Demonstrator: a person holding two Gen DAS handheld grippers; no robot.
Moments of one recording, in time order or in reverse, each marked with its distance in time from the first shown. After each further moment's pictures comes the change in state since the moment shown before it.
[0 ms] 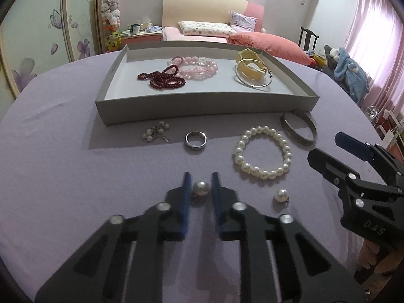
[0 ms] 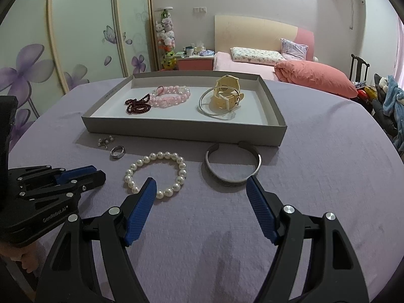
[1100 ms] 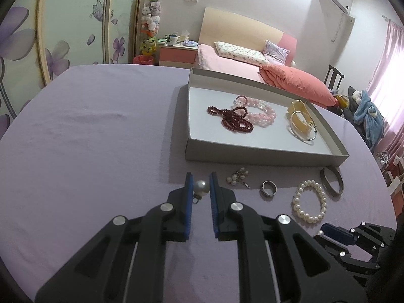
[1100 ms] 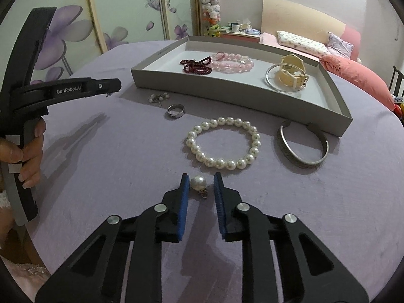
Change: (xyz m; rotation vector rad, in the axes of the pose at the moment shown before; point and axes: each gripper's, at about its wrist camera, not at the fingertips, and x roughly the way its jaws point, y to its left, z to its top) left arm -0.027 0.083 0.023 -0.193 -0.119 0.073; right arm 0.011 0.049 -0.015 -0.169 0.165 0.185
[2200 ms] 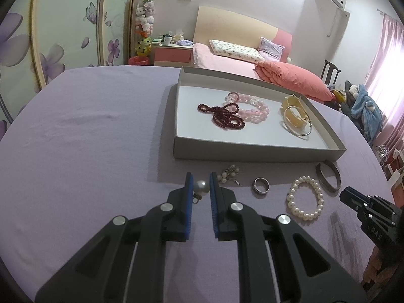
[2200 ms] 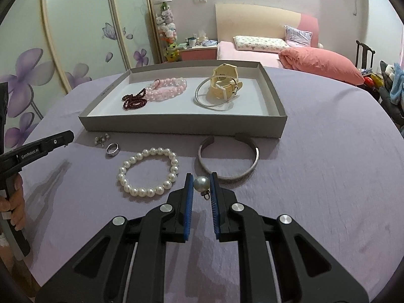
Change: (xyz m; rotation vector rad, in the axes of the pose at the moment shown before) left arm 0.002 -0.010 -0.002 0.030 0.004 -0.011; right arm -0.017 -0.068 0.005 0.208 -0.110 -0.121
